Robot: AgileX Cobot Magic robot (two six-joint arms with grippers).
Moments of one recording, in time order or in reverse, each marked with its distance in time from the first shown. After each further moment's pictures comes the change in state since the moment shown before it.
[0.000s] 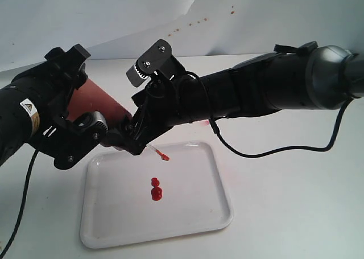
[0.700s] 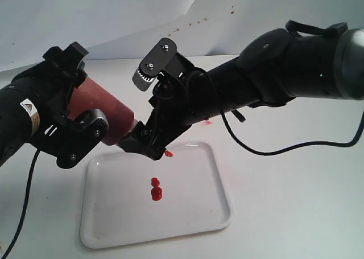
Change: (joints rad) left arm 0.000 0.000 0.000 -0.002 0.002 -0.046; right arm 0.000 -0.086 0.000 -0.484 -0.052 0.400
